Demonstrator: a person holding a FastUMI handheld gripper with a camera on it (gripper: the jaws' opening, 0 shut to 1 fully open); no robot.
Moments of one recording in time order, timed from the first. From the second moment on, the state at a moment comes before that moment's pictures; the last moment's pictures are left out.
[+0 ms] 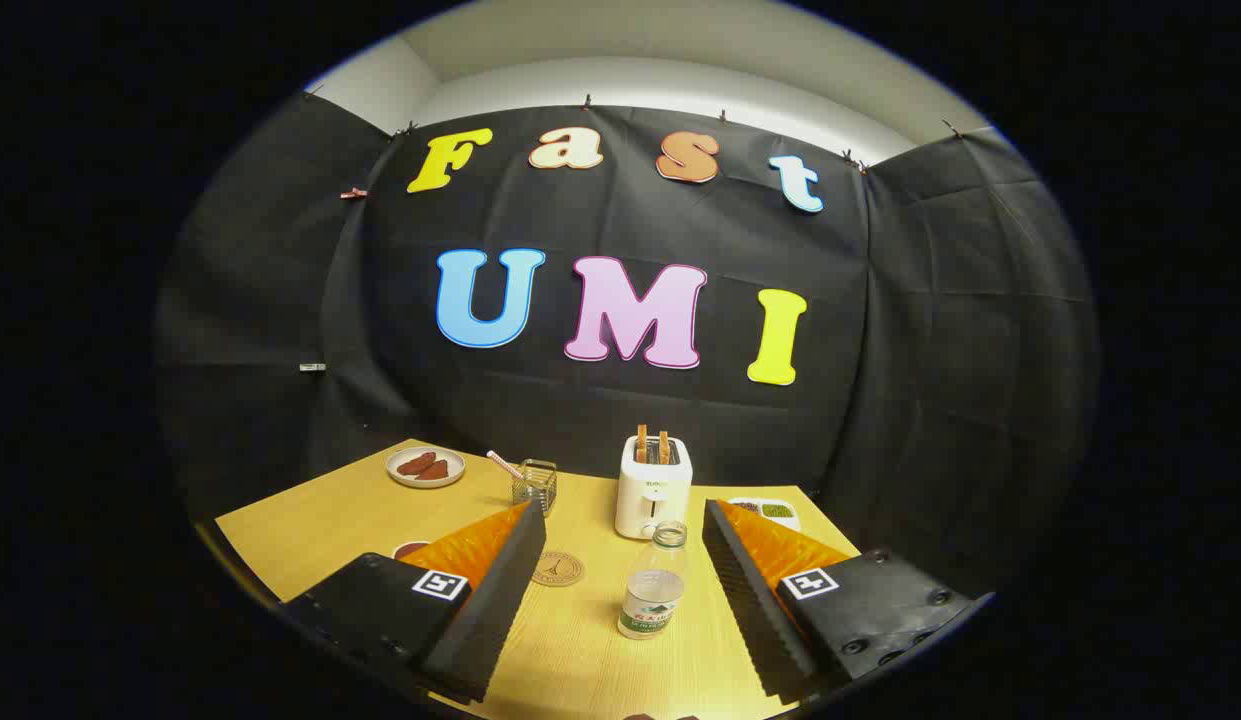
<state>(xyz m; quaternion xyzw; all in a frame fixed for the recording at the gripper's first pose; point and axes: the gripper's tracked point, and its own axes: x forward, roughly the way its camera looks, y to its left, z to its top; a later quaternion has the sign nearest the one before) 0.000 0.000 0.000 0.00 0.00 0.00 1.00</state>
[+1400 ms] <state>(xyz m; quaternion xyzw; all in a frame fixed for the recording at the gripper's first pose) 0.038 -0.036 -0.024 0.00 0.01 -0.01 1.00</state>
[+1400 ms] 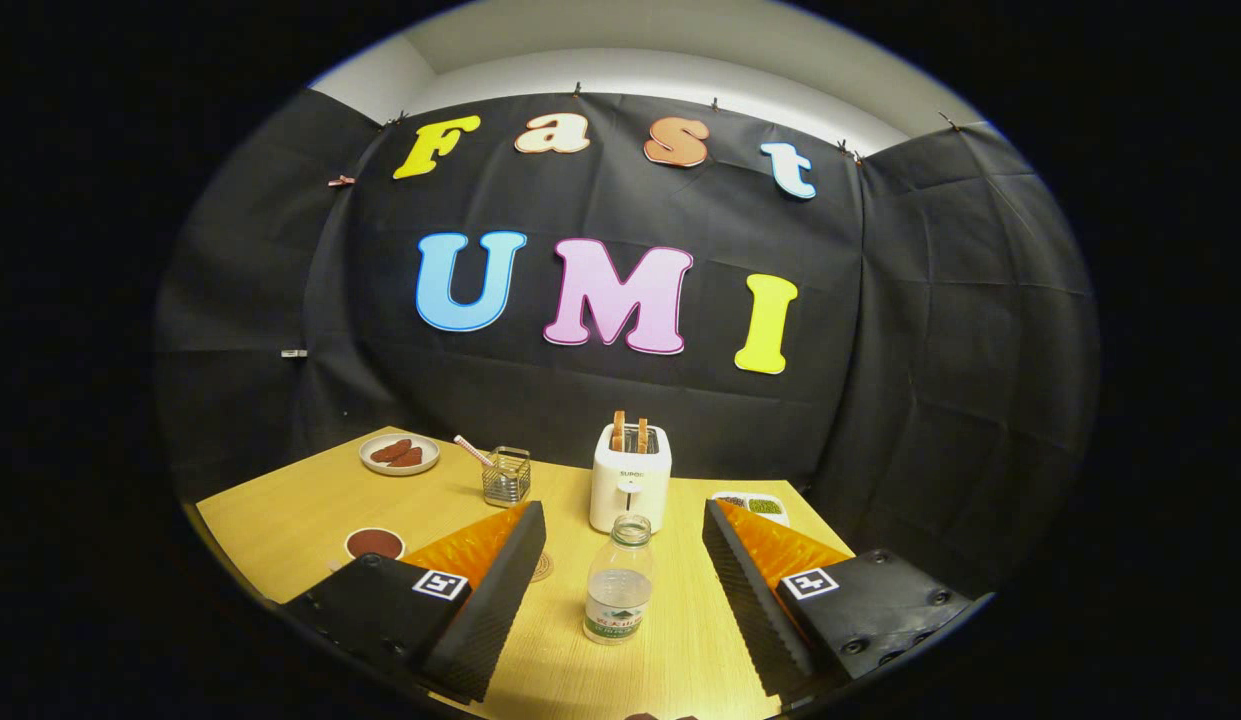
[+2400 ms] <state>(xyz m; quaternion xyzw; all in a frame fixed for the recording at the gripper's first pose) 0.118 -0.042 -0.130 0.04 0.08 0.01 1.00</state>
